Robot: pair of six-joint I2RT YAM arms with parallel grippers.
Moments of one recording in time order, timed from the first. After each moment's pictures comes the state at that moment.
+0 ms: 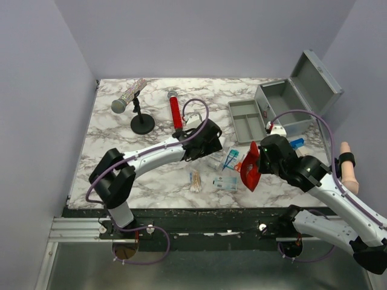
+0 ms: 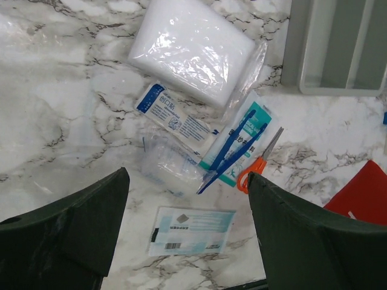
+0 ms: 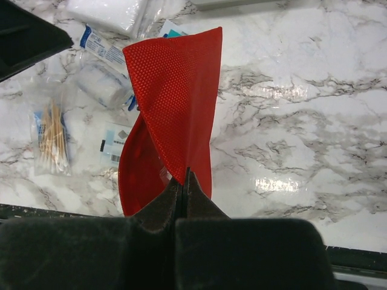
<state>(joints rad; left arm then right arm) -0.87 1.64 1.17 -0.40 -0.29 -1.08 0.72 0.87 0.93 -0.90 0.36 0.55</state>
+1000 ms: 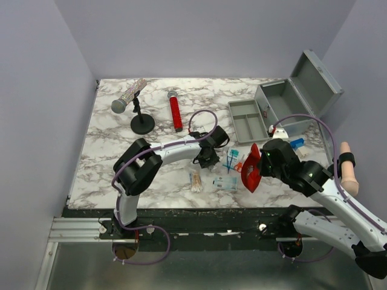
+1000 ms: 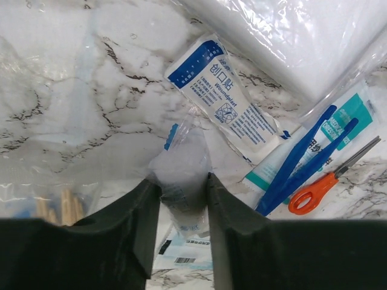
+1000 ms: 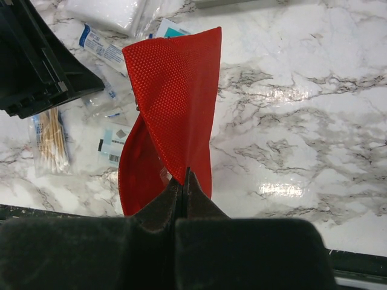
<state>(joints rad) -0.89 1.94 1.35 -0.63 -0.20 -1.26 0.72 0.81 0.86 -0.87 0.37 0.56</state>
